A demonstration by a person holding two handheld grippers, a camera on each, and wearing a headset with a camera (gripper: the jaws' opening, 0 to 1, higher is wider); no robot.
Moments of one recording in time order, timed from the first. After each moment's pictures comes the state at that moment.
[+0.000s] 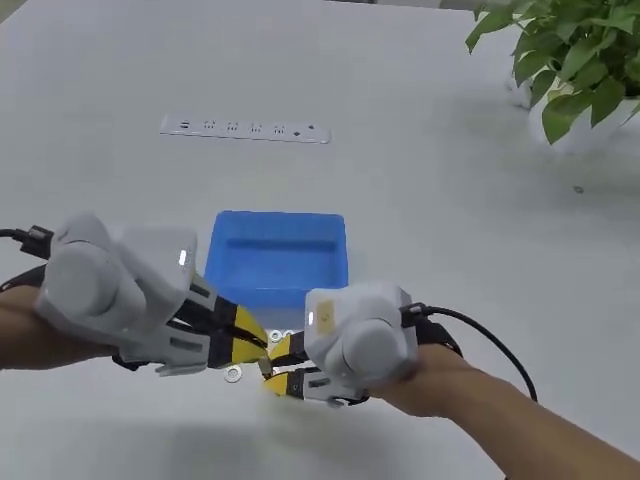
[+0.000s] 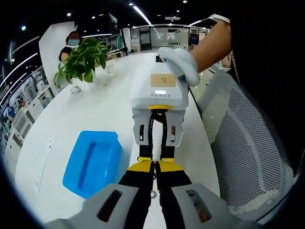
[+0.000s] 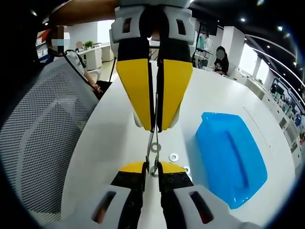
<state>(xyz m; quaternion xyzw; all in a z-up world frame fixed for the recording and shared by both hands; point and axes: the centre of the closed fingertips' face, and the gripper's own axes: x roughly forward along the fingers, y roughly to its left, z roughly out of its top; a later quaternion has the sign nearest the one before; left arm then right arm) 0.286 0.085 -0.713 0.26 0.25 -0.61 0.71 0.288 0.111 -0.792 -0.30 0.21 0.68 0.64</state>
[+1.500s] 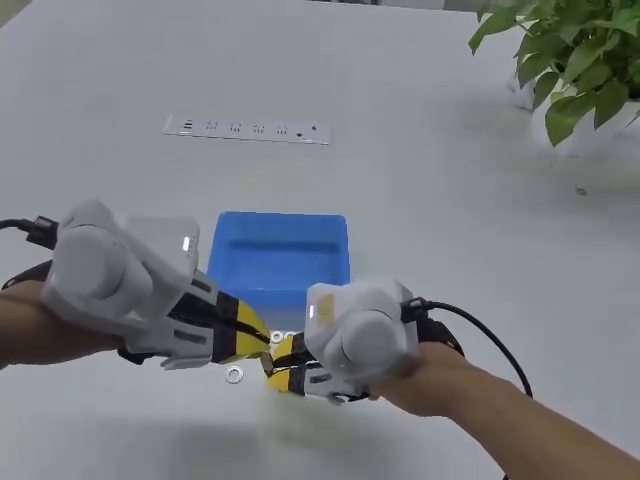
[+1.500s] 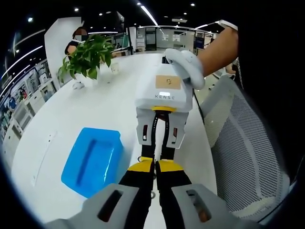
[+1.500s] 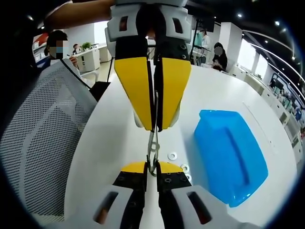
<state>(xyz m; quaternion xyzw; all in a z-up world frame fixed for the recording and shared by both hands) 0.291 0.087 -0.711 0.24 0.26 -0.60 0.72 0.290 0.109 -0.790 -0.29 0.23 0.67 0.64</state>
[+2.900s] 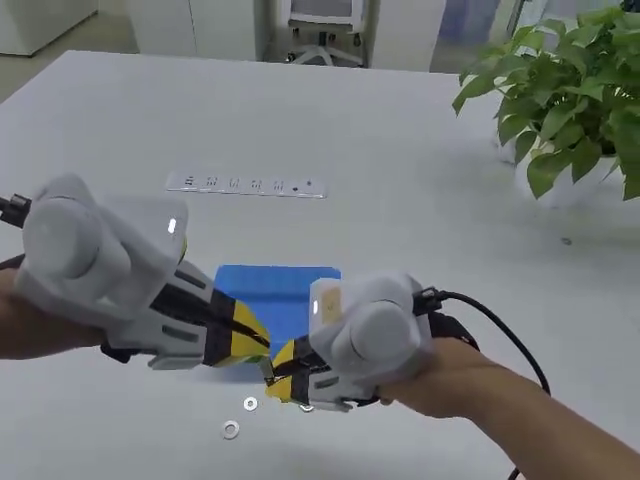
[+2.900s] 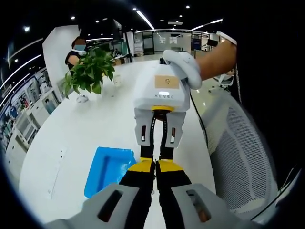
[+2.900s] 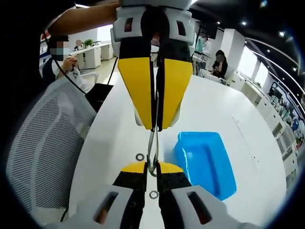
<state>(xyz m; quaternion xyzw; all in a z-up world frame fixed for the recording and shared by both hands) 0.312 0.083 -0.644 0.25 0.23 -0.61 0.72 0.315 0.107 -0.724 -0.31 0.20 0.67 0.64</state>
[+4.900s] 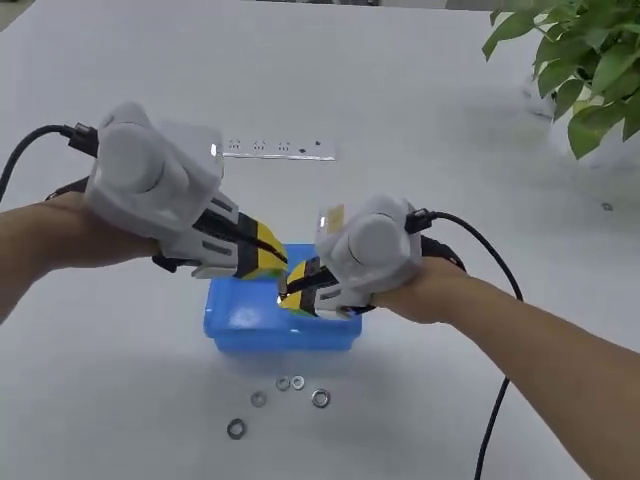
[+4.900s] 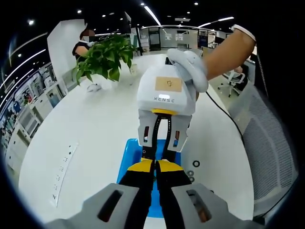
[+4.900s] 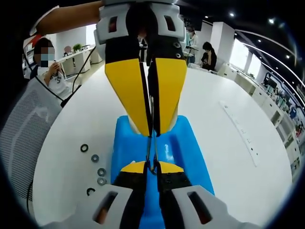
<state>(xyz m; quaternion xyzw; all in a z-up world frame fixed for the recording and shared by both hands) 0.423 0.094 -0.697 0.25 0.25 -0.59 0.73 0.427 0.122 -0.776 -0.29 0.22 0.65 0.67</state>
